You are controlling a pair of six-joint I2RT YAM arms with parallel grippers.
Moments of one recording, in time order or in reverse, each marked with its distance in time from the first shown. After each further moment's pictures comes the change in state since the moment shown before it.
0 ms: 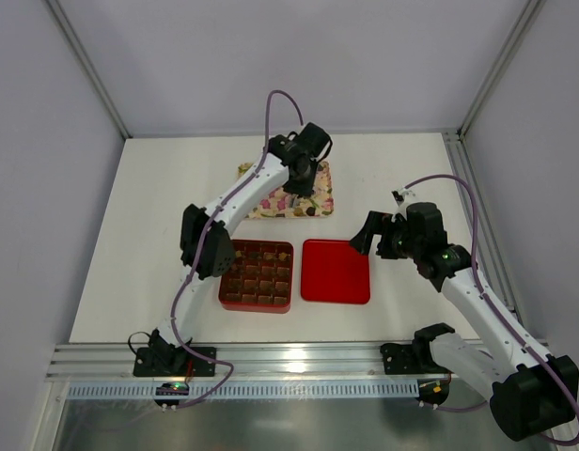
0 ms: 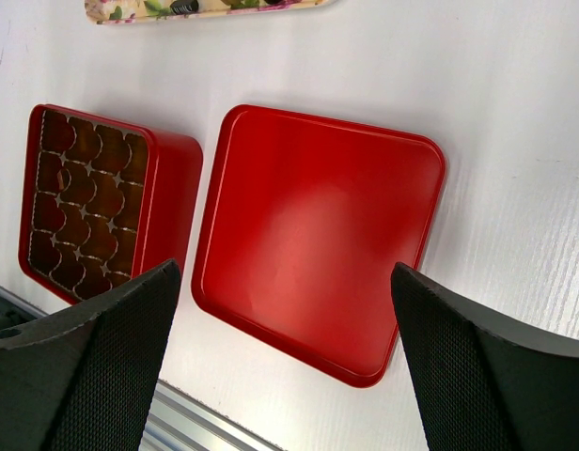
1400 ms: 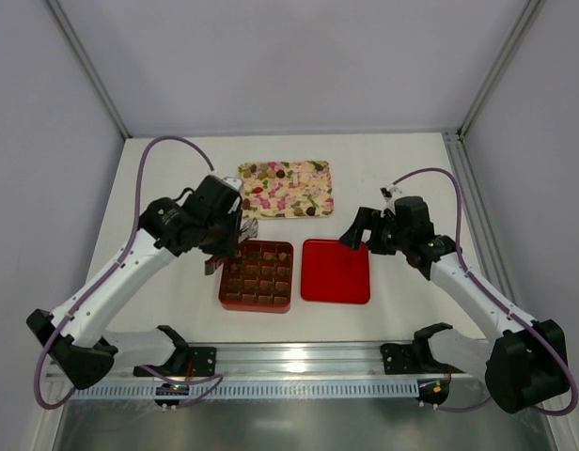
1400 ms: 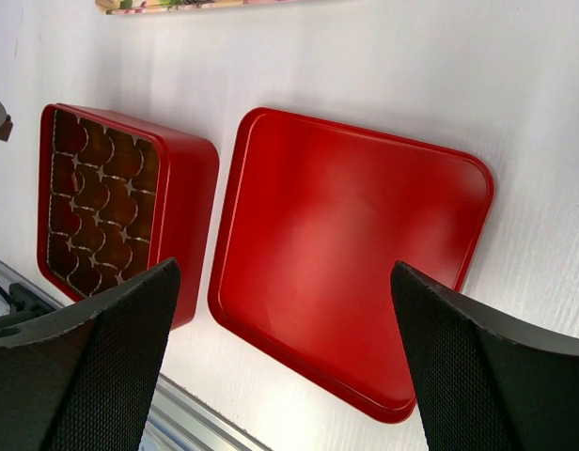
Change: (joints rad) left arm 0.000 -1.039 -0.901 -0.082 0.043 -0.081; right arm 0.013 0.158 0.001 0.124 -0.060 0.043
